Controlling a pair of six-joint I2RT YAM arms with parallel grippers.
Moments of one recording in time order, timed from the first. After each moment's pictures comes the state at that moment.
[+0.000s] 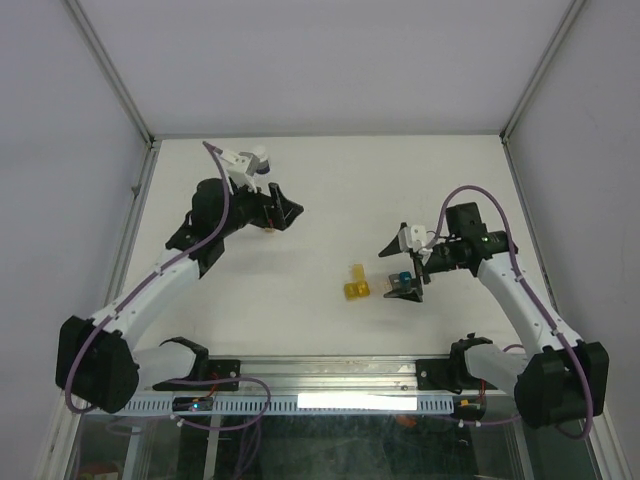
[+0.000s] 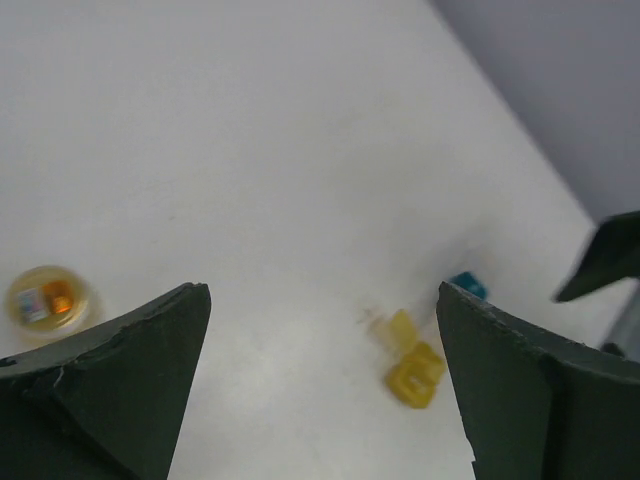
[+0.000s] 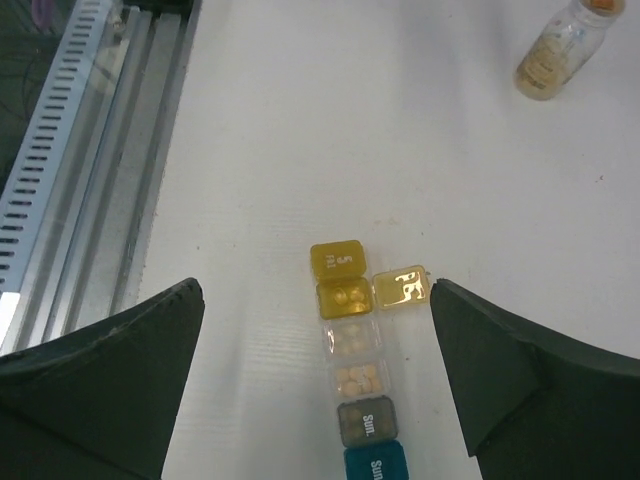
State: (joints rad) left arm -0.40 1.25 0.90 -0.01 0.23 -0.31; right arm 0.21 1.07 0.83 -0.86 -1.20 -1.16
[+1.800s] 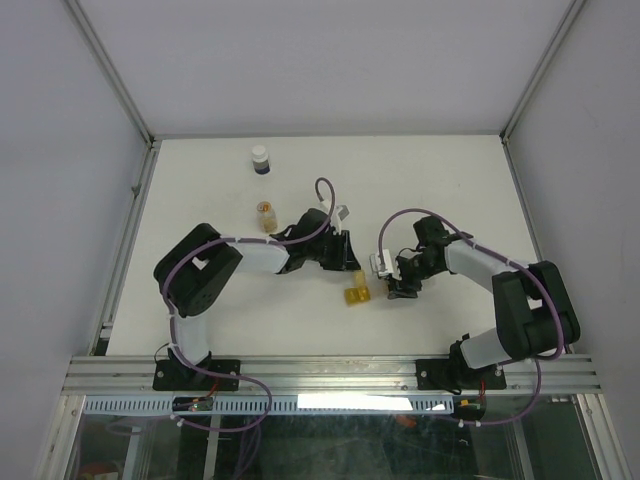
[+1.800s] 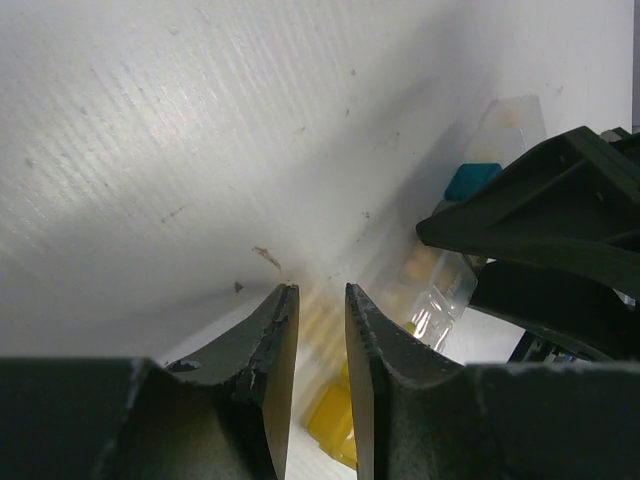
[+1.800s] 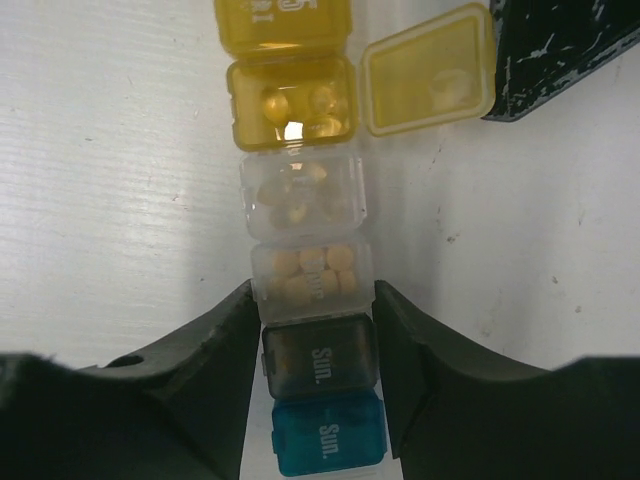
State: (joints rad) left arm -0.77 1.90 0.97 0.27 0.37 -0.67; right arm 0.30 1.45 0.69 -0.62 -0.74 -1.39
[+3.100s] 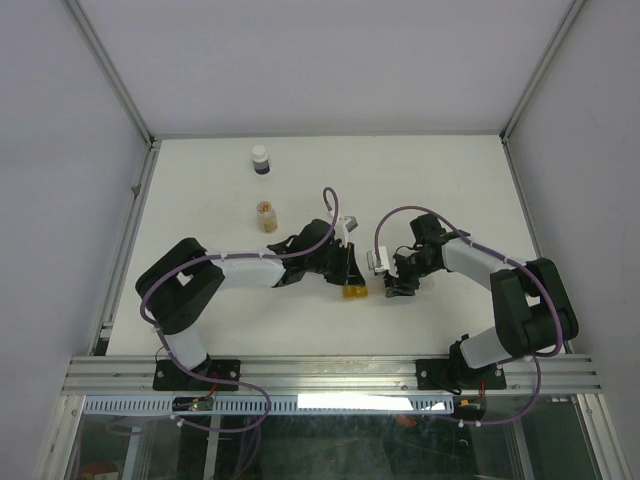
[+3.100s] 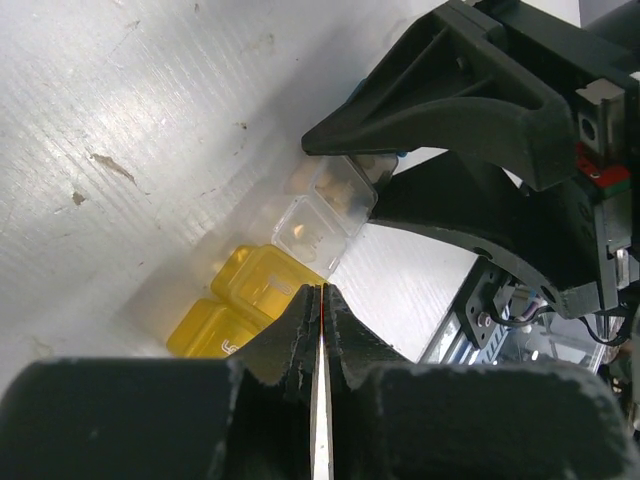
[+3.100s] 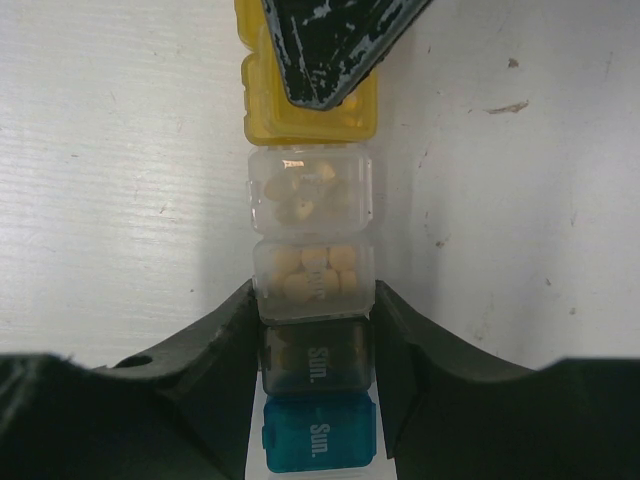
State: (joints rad) left arm -0.88 1.76 0.90 0.24 0.39 -0.69; right arm 0.32 1.47 0.71 -0.60 -0.71 -1.33
